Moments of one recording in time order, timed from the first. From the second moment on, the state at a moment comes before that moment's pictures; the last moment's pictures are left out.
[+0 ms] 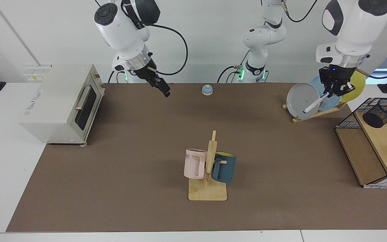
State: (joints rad) left arm 0.27 -0.03 -0.23 -1.68 0.23 1.65 1.22; right arm 0.23 -0.06 0.04 -1.81 0.30 1.73 0.99
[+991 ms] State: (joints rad) left arm 0.46 0.12 -0.23 -1.50 0.75 1.85 1.64; right arm 0.02 -0.06 0.06 -1.80 -0.06 1.78 0.16
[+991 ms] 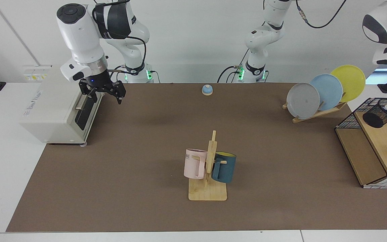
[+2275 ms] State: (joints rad) left arm 0.46 0.16 -0.21 -1.57 0.85 1.87 1.52; right arm 0.02 -0.06 0.03 -1.61 -0.06 1.60 0.16
